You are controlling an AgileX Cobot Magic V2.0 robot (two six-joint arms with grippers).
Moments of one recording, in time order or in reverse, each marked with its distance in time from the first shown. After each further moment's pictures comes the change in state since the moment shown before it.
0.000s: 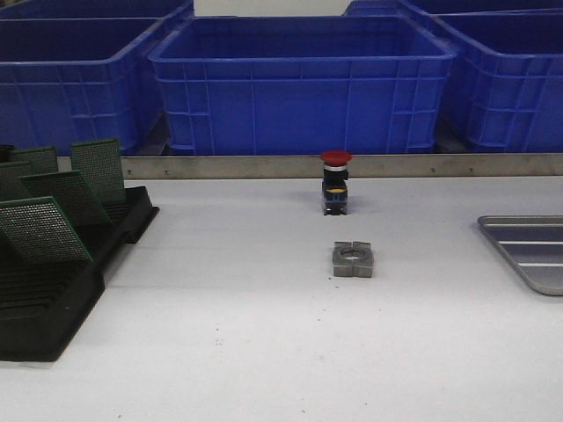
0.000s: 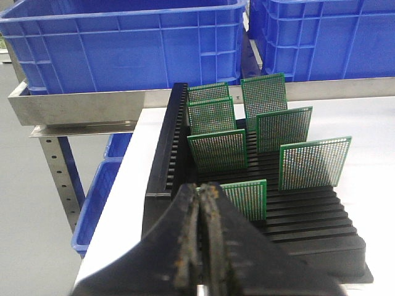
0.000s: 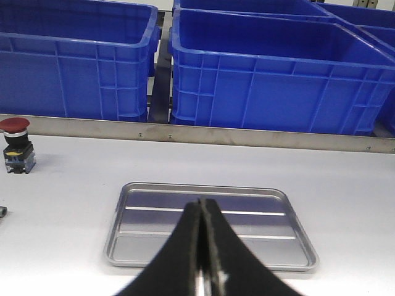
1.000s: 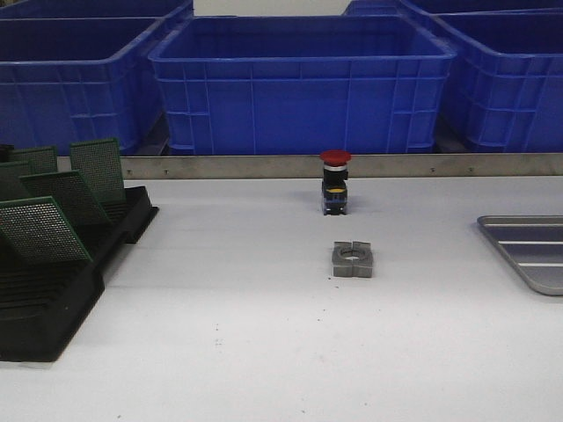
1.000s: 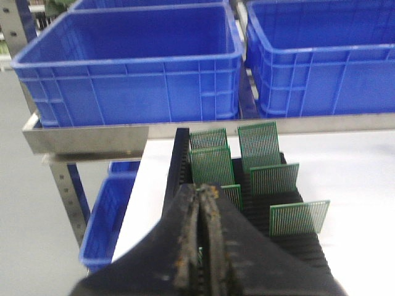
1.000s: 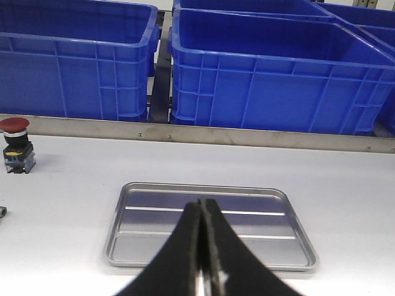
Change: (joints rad) left arm 0.000 0.141 -0.351 0.000 0.246 0.000; right arm 0.000 0.000 0.000 0.000 0.000 0.000
